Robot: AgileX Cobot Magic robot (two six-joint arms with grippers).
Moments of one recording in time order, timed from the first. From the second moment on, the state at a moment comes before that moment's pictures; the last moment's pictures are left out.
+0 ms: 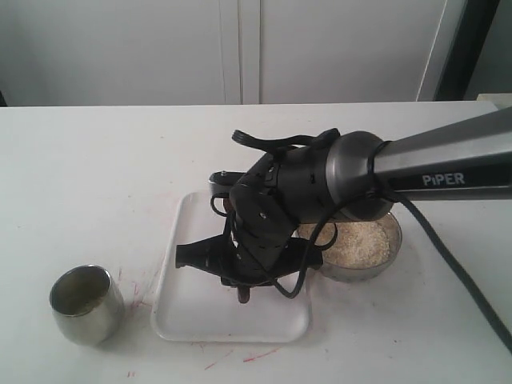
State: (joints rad) left arm -0.16 0.00 0.01 -0.17 0.08 -0.02; right arm 0.69 1.93 -1.19 -0.17 0.57 0.87
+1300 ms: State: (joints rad) left arm -0.16 0.00 0.01 -0.17 0.08 -0.02; right arm 0.69 1.94 -1.19 -0.13 0.53 0.82
